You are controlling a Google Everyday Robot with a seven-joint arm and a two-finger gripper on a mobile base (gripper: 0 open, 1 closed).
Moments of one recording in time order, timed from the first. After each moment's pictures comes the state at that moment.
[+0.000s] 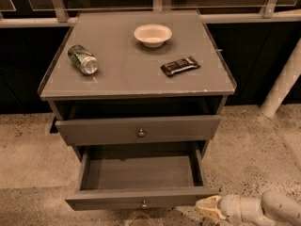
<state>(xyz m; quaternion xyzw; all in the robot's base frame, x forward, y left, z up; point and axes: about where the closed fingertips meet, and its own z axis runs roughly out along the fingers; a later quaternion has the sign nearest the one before) 0.405 -0.219 0.388 -0.37 0.77 0.38 0.35</state>
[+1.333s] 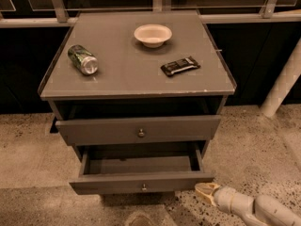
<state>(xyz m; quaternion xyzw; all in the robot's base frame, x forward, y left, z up) 0.479 -0.233 0.366 -0.32 0.78 0.25 0.46</state>
